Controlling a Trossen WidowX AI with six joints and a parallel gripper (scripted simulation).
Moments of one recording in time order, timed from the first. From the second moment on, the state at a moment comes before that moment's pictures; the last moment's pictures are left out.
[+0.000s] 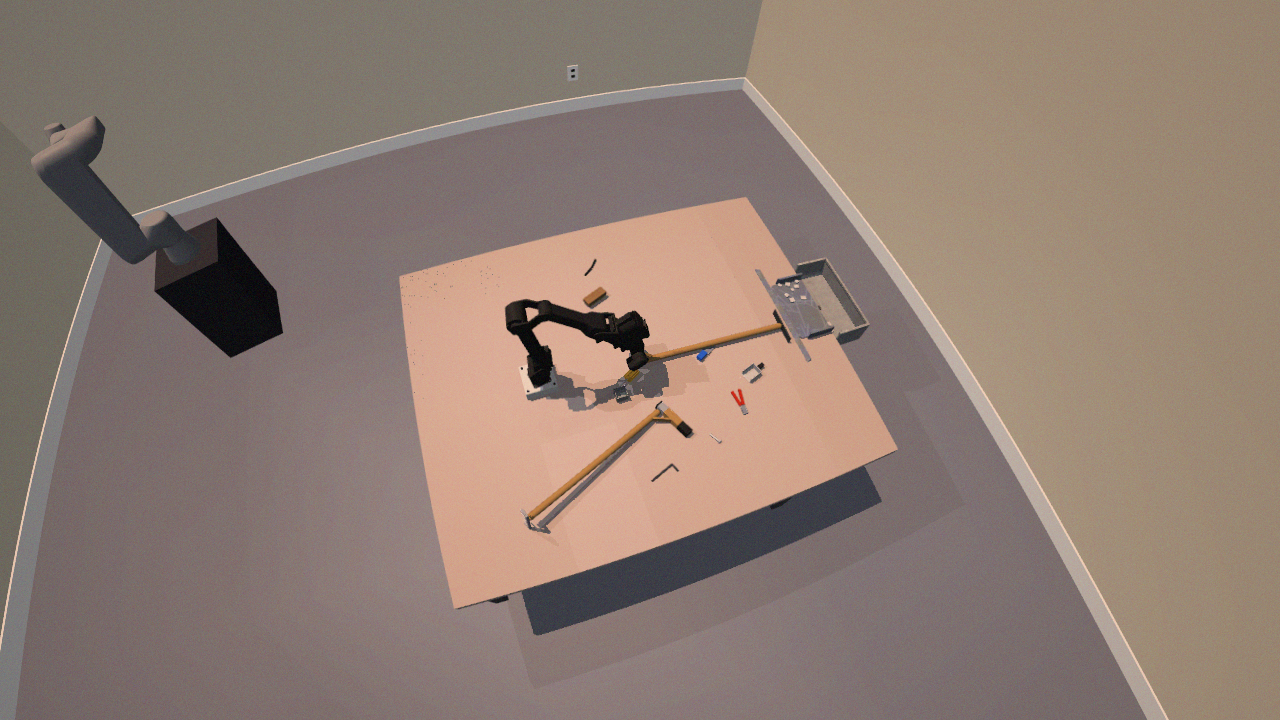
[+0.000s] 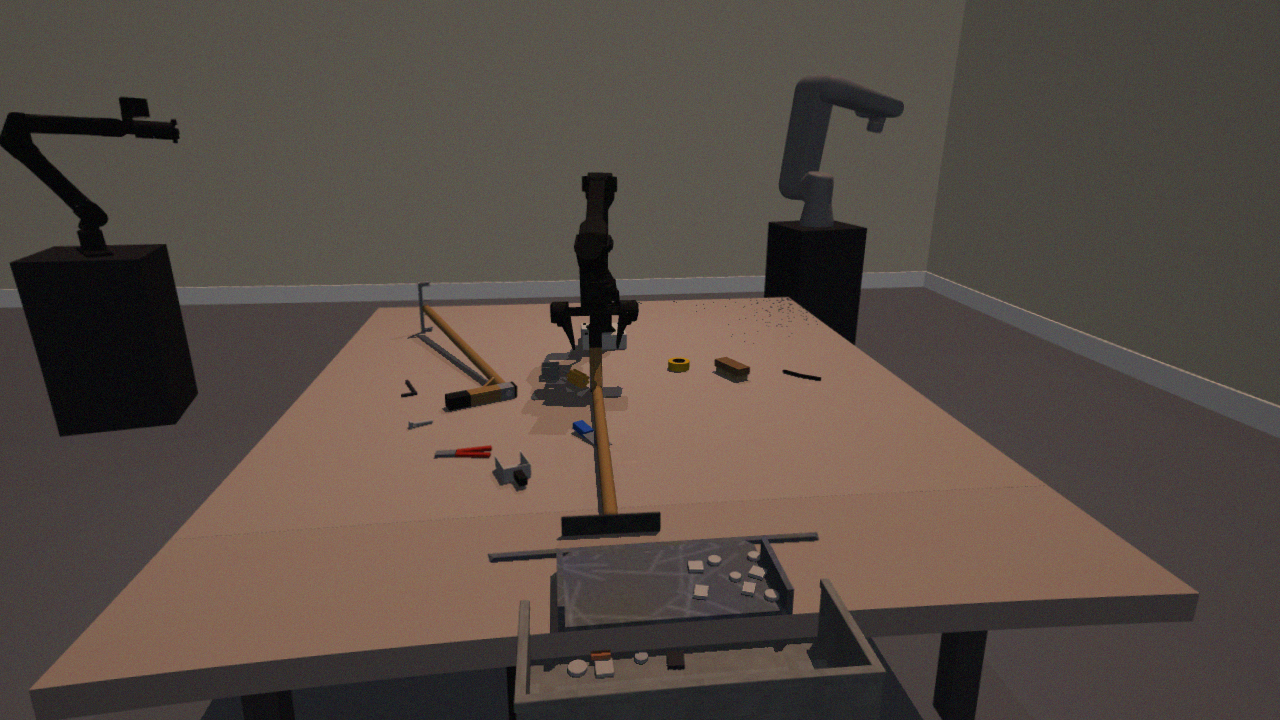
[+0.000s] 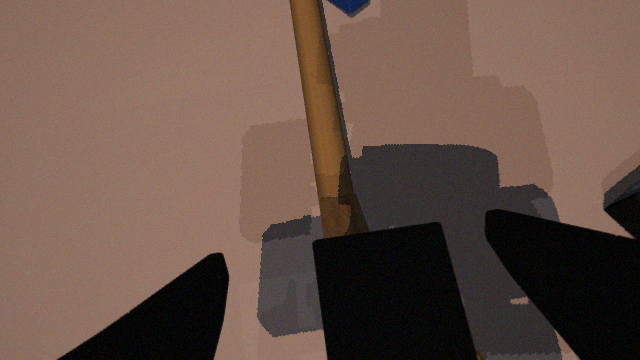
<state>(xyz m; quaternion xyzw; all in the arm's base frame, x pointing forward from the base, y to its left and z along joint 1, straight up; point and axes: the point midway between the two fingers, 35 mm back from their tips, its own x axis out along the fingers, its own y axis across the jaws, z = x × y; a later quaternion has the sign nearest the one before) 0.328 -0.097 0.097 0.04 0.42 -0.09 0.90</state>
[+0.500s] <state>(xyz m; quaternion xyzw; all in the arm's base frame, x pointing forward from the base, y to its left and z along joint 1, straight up) 0.332 -0.097 0.090 0.04 0.42 -0.09 0.90</state>
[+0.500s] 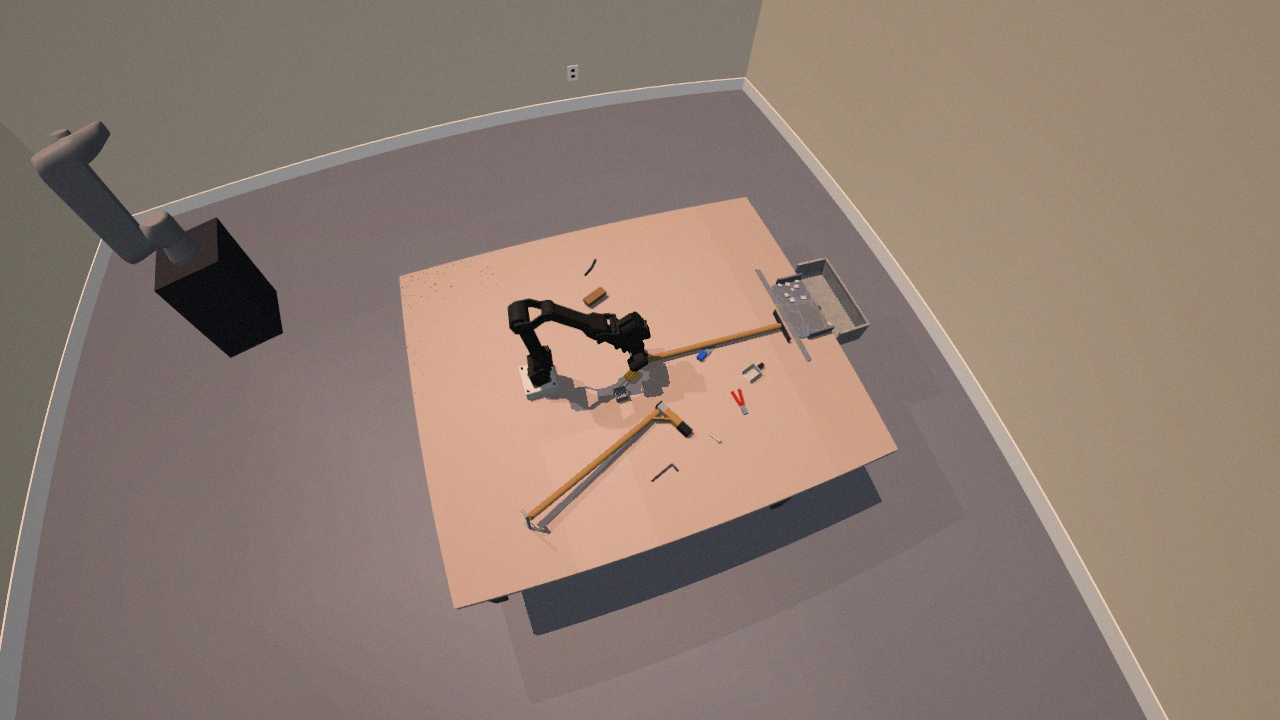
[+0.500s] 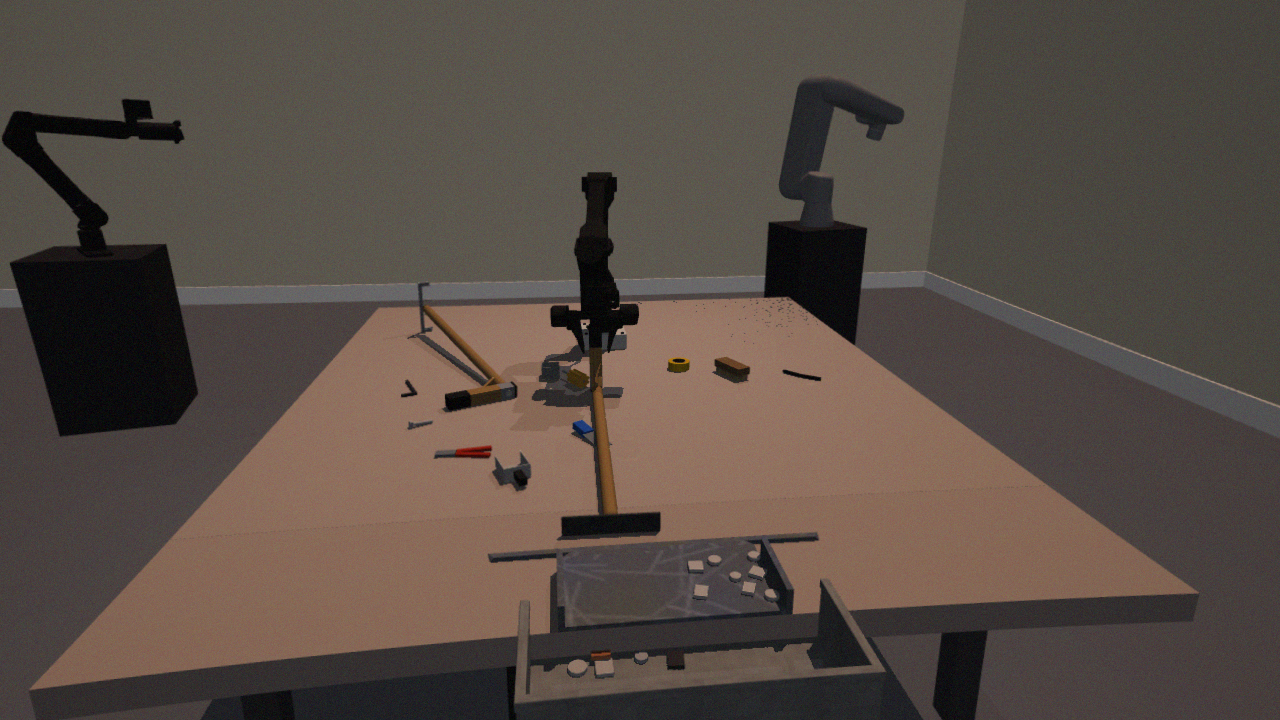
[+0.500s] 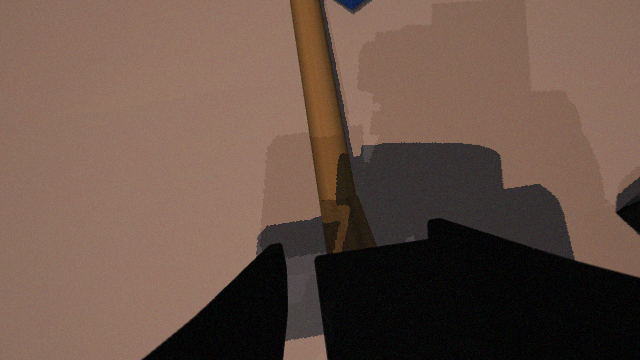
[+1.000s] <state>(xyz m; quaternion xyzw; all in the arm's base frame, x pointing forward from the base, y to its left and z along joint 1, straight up) 0.332 -0.098 0.091 0.04 0.42 -0.09 0.90</state>
